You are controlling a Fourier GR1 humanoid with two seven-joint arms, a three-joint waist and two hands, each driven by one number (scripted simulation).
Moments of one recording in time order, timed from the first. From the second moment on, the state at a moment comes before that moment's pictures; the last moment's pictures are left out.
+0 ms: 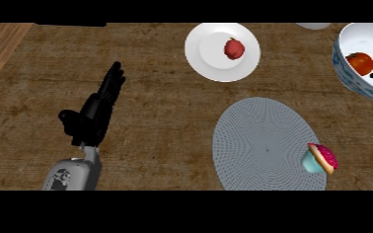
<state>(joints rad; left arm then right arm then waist) -0.17 0.04 -0.05 -1.56 -0.07 0.03 0.10 -0.85 -0.80 -0.27 -0.36 0.56 0.18 -0.48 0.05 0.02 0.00</state>
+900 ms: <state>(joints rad) -0.17 0.04 -0.04 -1.53 -0.07 0.03 0.08 -0.93 -0.93 -0.51 -0.17 0.33 0.39 -0.60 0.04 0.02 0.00</state>
